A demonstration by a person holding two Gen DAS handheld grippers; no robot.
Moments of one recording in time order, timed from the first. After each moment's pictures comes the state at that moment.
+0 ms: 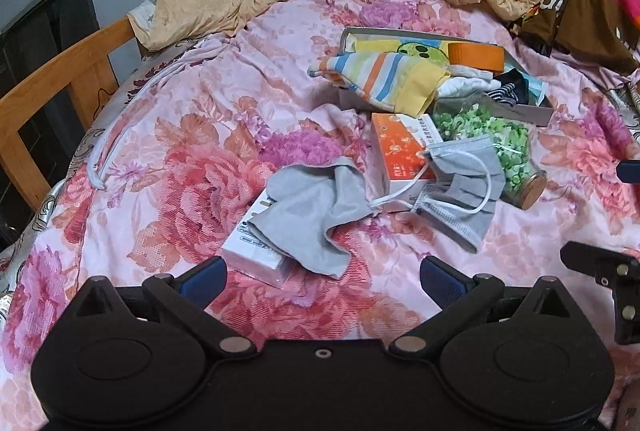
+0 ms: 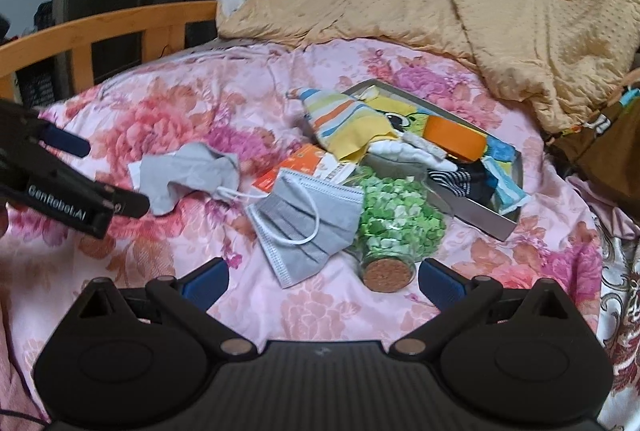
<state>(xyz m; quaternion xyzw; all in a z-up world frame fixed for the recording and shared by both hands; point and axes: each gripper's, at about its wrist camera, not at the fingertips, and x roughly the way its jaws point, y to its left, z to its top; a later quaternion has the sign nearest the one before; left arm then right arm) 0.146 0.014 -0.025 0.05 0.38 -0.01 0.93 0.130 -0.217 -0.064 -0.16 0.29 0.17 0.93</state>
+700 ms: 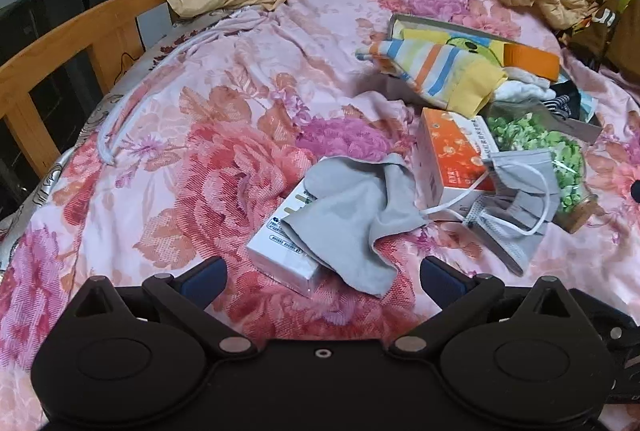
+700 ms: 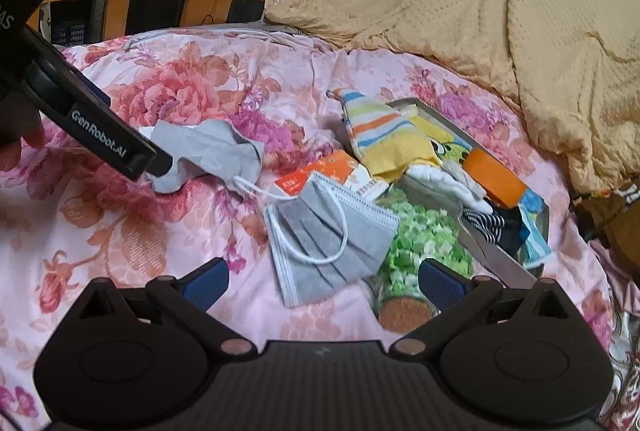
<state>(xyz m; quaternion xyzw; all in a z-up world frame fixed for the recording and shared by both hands) 0.181 0.036 -0.043 0.01 0.40 0.05 0.92 0.153 -0.185 -0.092 -0.26 0.26 0.21 0.91</state>
